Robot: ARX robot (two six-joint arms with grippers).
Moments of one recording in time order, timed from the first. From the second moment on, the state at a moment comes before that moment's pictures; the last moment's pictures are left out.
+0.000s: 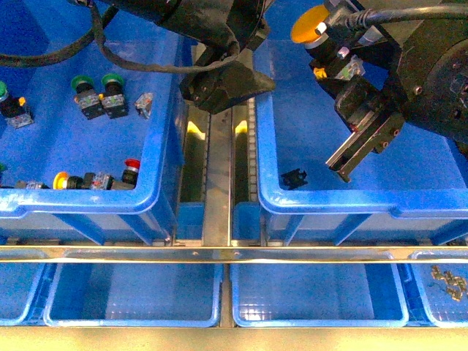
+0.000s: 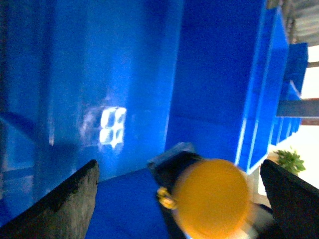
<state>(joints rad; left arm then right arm) -0.48 1.95 1.20 0.28 0.44 -0.93 0.23 1.75 0.56 0.85 0.01 -0.69</state>
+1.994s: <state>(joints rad) 0.00 0.59 0.02 0.58 0.00 -0.01 0.06 1.33 0.60 0.40 0.08 -0.51</state>
